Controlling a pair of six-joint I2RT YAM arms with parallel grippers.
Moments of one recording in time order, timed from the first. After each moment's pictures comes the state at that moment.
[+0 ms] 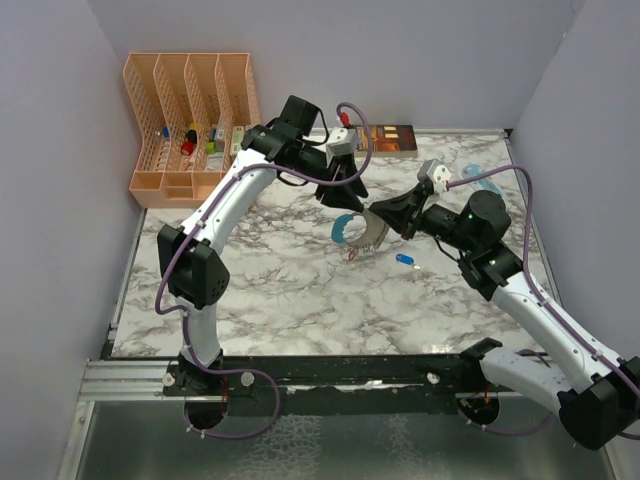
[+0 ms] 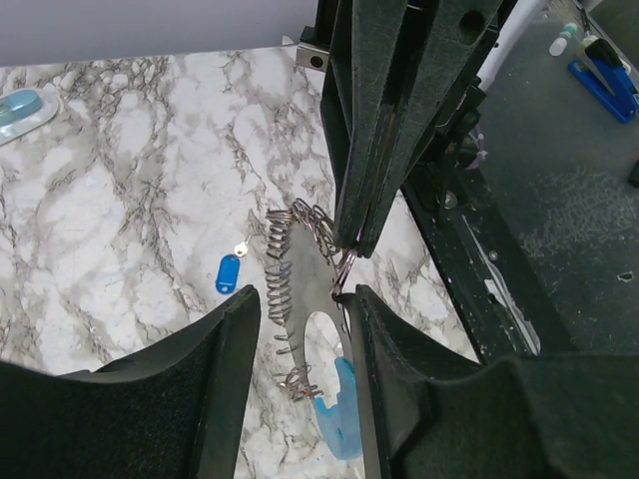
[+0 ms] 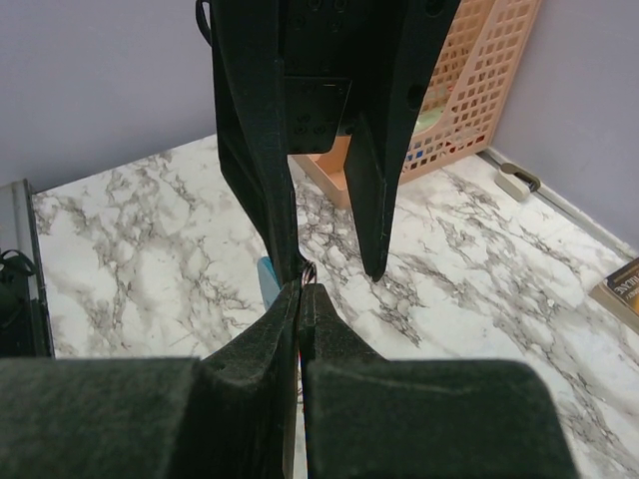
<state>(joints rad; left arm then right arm) -0.51 1.92 2.01 -0.97 1.32 0.70 0.48 0.98 0.82 0.21 -0.56 0.02</state>
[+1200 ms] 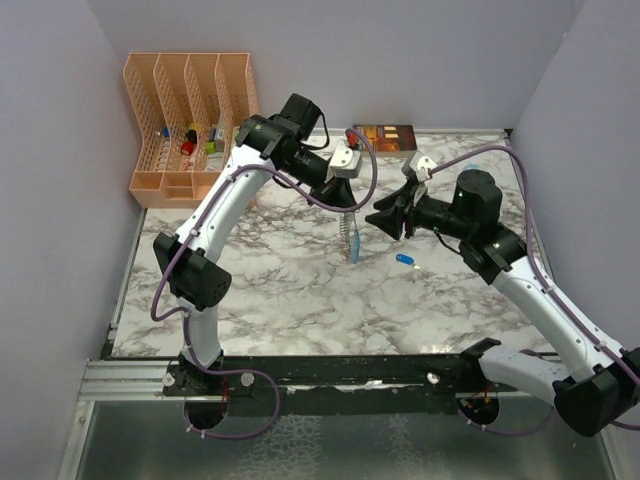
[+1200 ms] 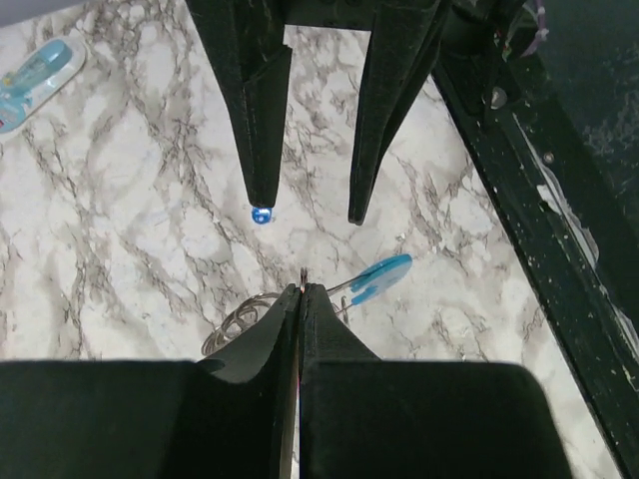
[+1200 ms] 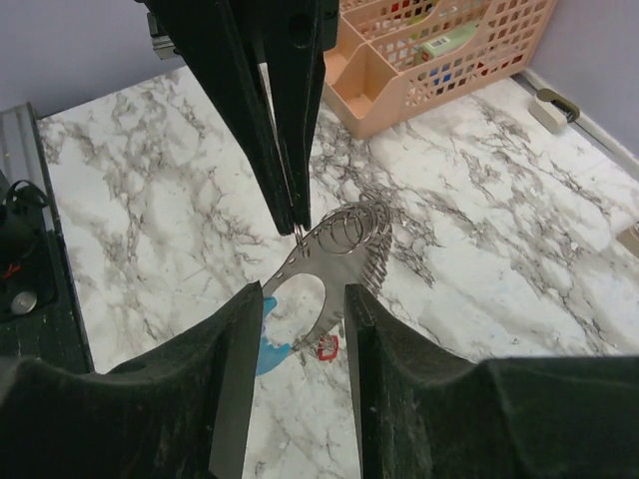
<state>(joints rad) -0.54 1.92 2.19 -1.34 1.10 1.07 0.48 1.05 1.00 -0.12 -0.59 -0.08</state>
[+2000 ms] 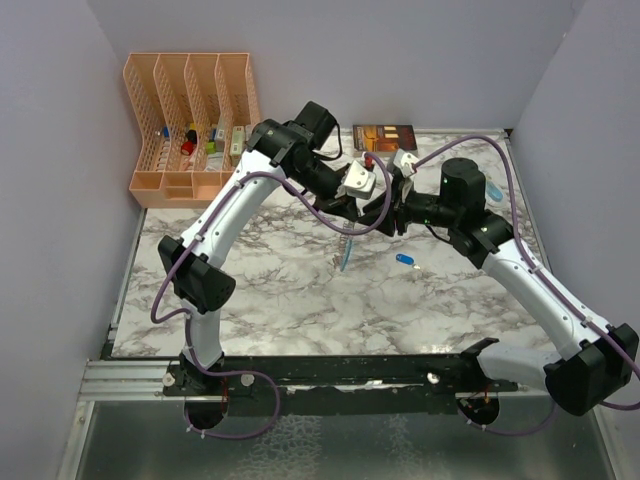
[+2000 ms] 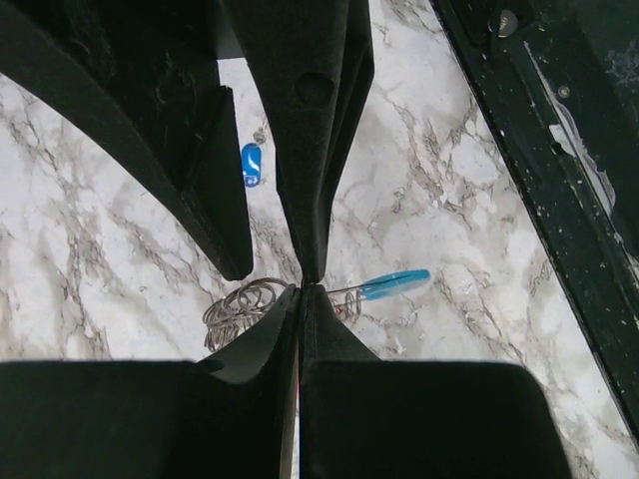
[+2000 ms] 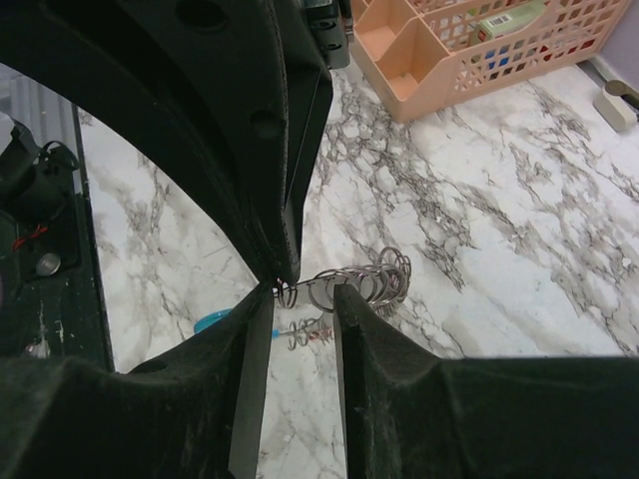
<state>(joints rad) -0.63 1.92 2.21 -1.44 0.91 1.15 0.48 1.17 1.07 -0.19 -0.71 -0.16</state>
